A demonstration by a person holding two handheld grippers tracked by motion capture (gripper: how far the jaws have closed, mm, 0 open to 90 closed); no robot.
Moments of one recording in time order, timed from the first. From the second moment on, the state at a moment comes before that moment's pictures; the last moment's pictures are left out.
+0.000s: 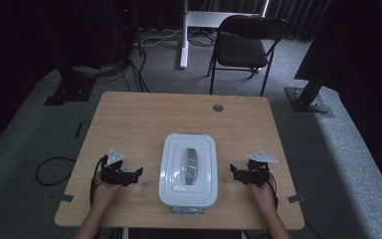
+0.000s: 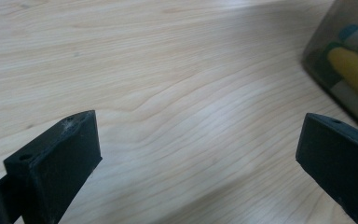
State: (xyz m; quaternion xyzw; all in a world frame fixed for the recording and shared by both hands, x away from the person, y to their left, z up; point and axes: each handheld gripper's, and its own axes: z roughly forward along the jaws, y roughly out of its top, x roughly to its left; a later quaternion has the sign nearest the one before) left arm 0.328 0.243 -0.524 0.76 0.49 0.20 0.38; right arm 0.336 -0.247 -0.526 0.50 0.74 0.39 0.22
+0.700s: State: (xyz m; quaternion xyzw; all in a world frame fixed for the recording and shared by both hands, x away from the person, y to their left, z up) left arm 0.306 0.293 -0.530 0.73 0.54 0.21 0.36; right arm 0.323 -0.289 -0.533 0.55 0.70 0.37 0.26
